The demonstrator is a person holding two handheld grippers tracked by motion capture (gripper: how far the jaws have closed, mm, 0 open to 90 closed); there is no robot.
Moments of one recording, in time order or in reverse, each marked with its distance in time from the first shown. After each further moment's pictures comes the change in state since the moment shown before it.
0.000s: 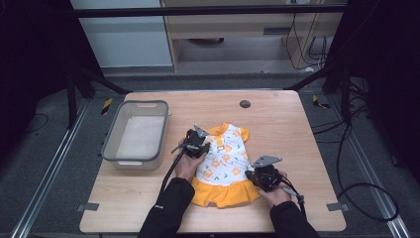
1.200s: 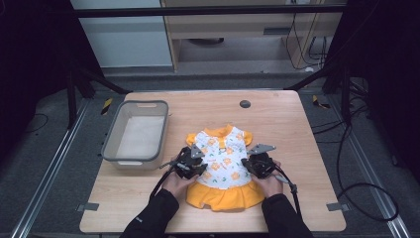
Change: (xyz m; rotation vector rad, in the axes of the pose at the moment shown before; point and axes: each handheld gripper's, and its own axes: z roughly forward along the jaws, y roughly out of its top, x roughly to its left) left arm -0.020 -0.041 -0.058 0.062 -0.180 0.155; right arm -0.018 0.025 0.029 -0.026 -0.057 0.037
